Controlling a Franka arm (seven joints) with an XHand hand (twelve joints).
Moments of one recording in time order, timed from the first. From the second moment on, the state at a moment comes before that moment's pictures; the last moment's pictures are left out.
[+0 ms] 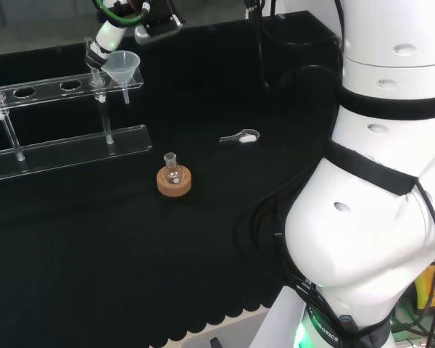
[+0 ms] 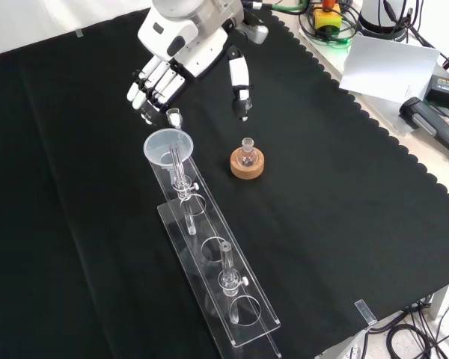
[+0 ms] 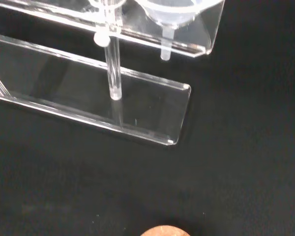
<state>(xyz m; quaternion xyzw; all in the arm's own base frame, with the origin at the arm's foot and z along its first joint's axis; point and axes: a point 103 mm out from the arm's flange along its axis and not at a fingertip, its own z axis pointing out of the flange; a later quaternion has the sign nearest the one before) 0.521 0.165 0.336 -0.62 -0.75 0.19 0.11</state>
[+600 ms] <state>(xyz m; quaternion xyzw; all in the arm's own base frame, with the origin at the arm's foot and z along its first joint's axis) 0.536 0.159 0.322 -0.63 -0.75 0.18 0.11</state>
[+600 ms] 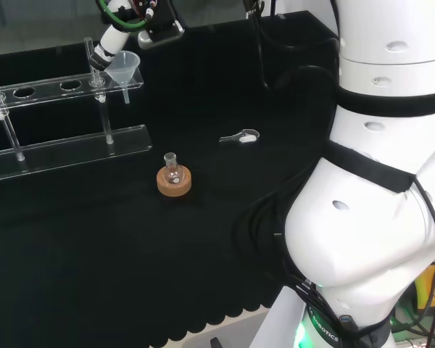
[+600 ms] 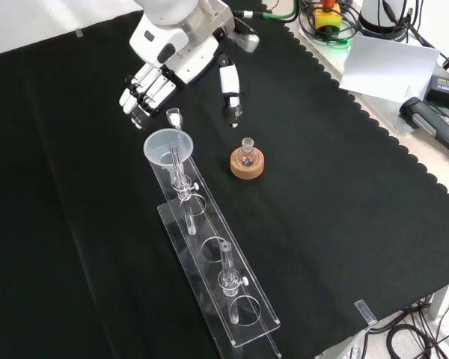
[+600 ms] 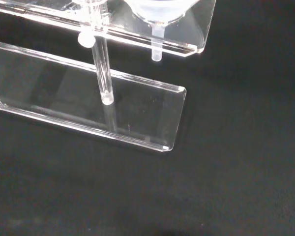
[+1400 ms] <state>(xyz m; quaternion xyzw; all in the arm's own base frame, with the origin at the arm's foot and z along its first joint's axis) 0.562 0.150 0.289 -0.63 -0.74 0.19 0.14</state>
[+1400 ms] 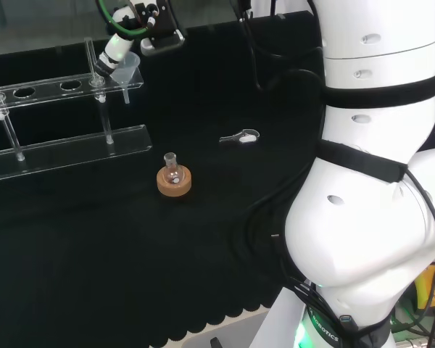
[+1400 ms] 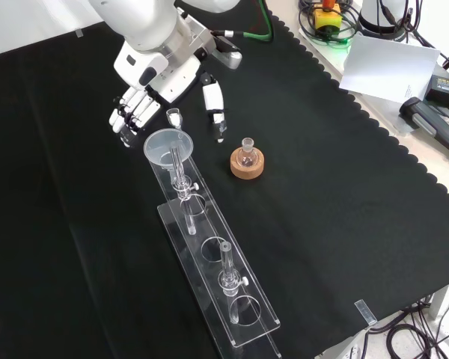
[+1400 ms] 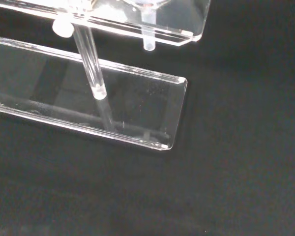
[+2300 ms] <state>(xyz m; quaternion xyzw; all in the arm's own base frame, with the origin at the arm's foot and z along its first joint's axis) 0.577 0.142 0.258 -0.64 -0.73 0.19 0.13</state>
